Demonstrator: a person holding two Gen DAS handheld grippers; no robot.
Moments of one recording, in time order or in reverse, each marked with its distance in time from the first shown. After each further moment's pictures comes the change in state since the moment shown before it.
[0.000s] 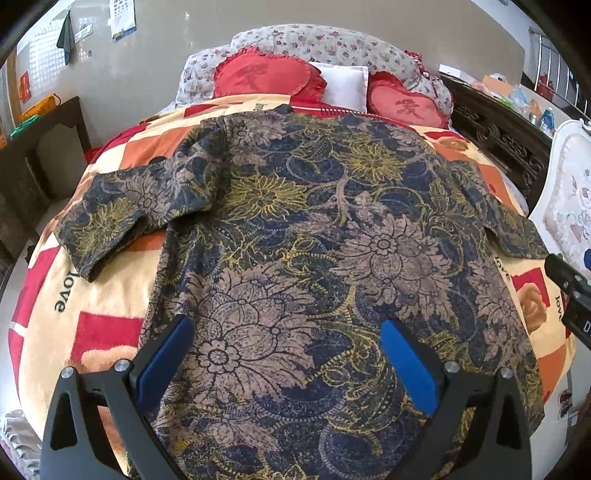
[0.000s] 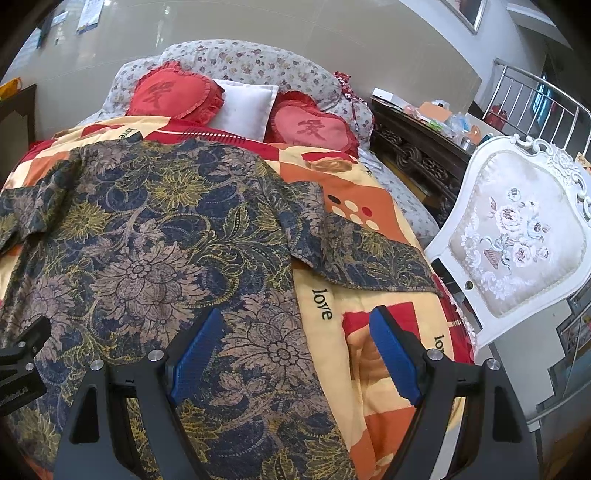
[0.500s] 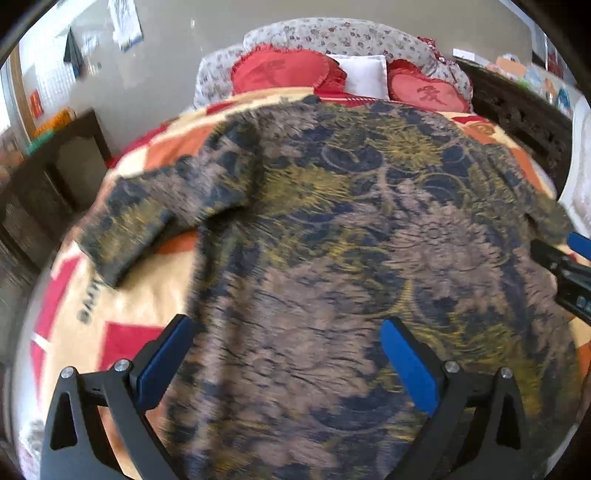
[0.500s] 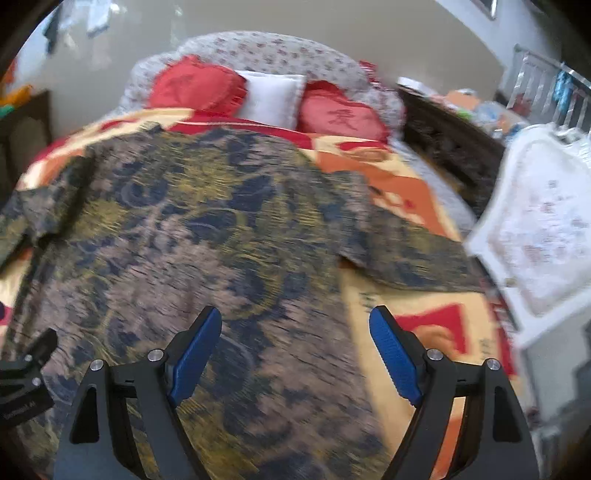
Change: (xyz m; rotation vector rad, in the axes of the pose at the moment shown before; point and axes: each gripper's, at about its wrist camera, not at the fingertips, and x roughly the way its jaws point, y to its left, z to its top) left arm 0.017 0.017 -0.005 0.076 -0.021 0.157; right arm 0.054 0.026 0.001 0.011 0.011 0.223
